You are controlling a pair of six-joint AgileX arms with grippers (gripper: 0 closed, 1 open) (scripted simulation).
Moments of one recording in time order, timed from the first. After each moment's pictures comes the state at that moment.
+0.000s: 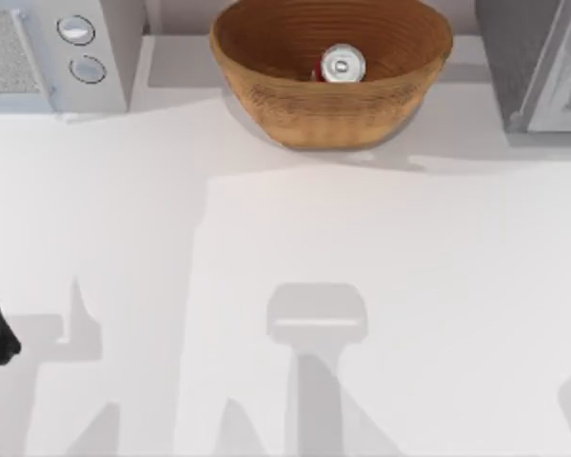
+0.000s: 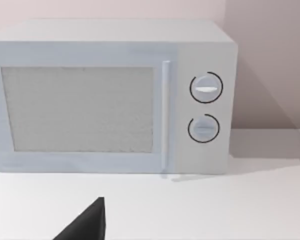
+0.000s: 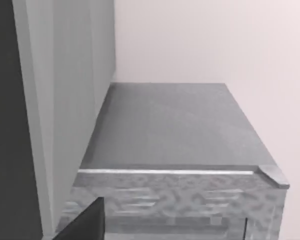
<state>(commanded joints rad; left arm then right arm) 0.00 0.00 0.00 0.00 0.00 0.00 -0.83 1.35 1.77 -0.39 -0.82 0.02</state>
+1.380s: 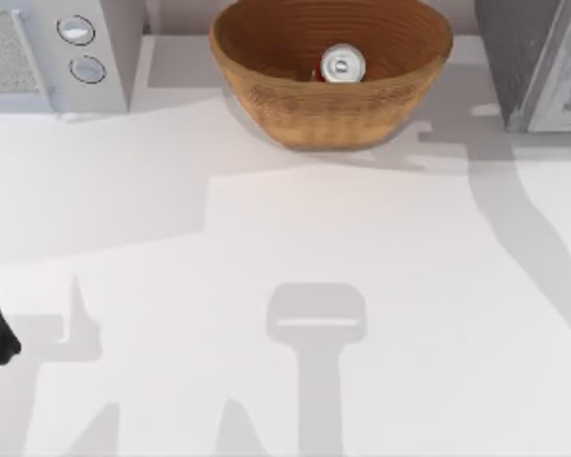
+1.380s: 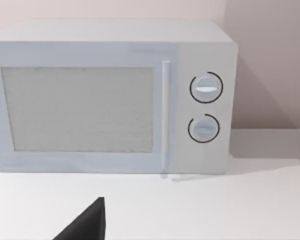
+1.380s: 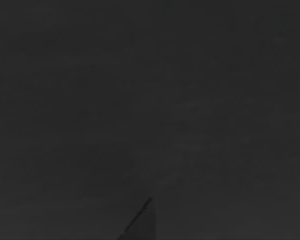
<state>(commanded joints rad) 0.00 0.00 0.00 0.00 0.00 0.00 0.42 1.27 1.73 -0.44 0.47 0.01</state>
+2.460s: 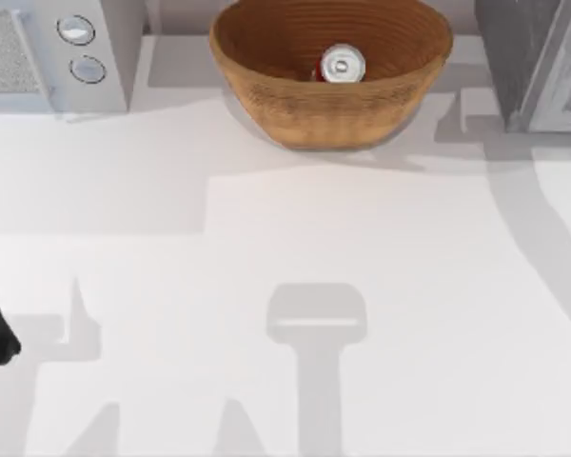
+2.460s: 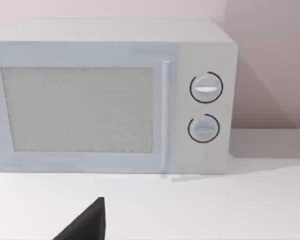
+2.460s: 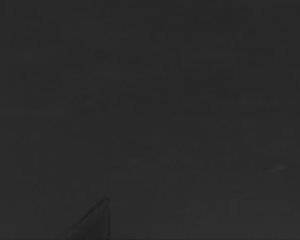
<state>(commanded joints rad) 0.00 0.00 0.00 0.00 0.00 0.00 0.30 1.22 1.60 -0.34 0.34 0.01</state>
